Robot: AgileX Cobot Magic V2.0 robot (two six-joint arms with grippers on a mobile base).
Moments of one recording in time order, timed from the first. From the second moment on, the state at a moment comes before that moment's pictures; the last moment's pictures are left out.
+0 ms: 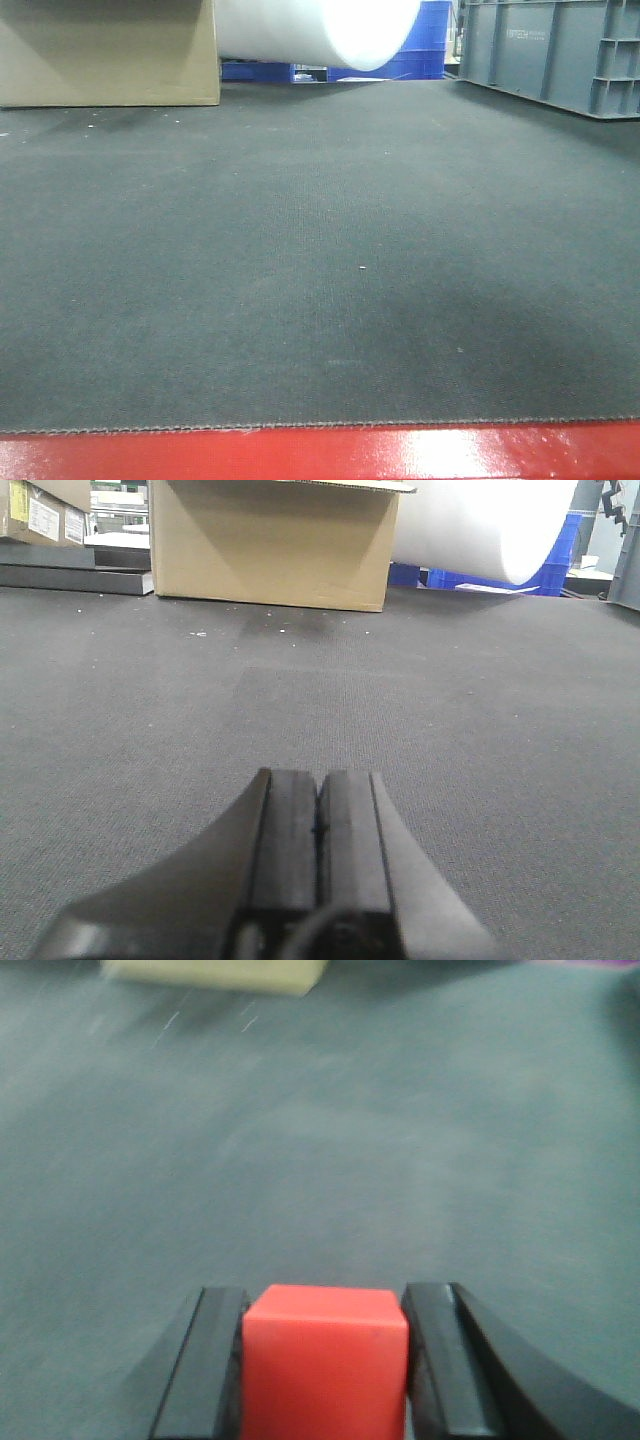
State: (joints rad) left arm -0.02 -0.01 0.03 0.00 0.01 -0.04; right arm 0.40 0.81 -0.91 0.09 0.54 -0.02
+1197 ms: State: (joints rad) left arm -0.02 -0.01 0.03 0.00 0.01 -0.04; right arm 0.57 1.78 -1.14 0.11 0.38 -0.06
